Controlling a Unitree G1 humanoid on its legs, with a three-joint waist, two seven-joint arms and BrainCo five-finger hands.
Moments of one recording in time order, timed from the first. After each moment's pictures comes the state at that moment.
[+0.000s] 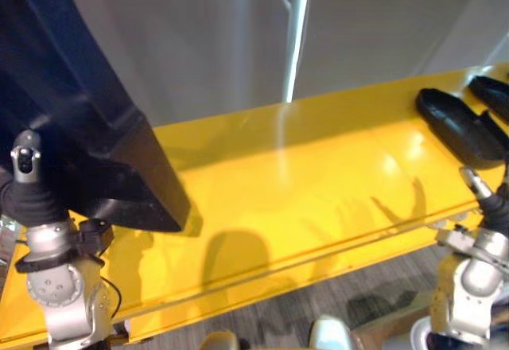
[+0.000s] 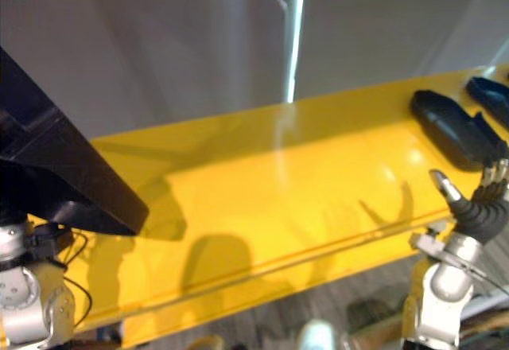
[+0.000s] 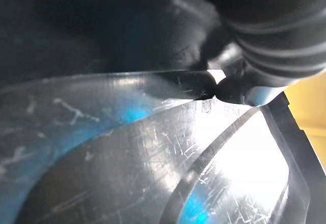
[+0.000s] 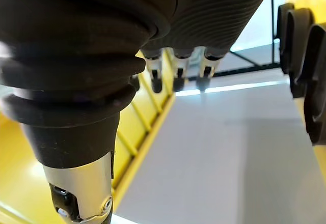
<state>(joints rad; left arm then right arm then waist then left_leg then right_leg) 0.11 0.28 0.47 -0.44 -0.31 -0.47 0.01 0.00 -0.20 -0.37 -0.14 0.20 -0.46 -0.28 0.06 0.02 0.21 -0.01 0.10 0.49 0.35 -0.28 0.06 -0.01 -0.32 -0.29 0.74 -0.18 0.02</state>
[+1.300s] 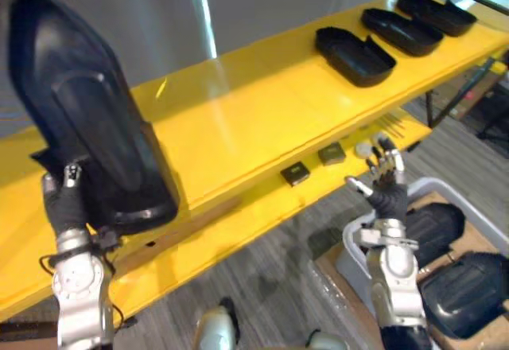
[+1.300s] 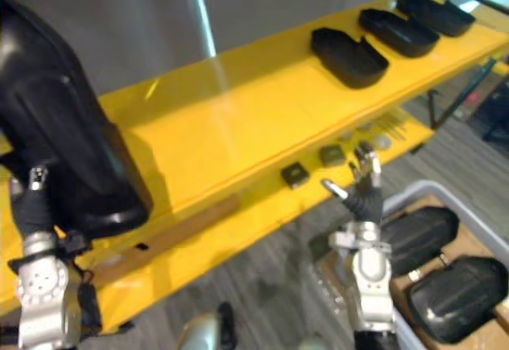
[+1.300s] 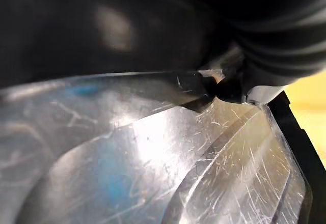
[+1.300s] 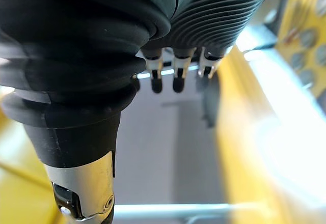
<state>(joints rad) -0.03 0.37 0.38 -0.01 -0.11 -0.09 0.24 0.05 -0.17 -0.06 -0.04 0.21 -0.28 -0.05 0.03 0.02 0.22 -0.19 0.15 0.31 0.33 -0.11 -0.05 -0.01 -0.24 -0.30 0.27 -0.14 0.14</state>
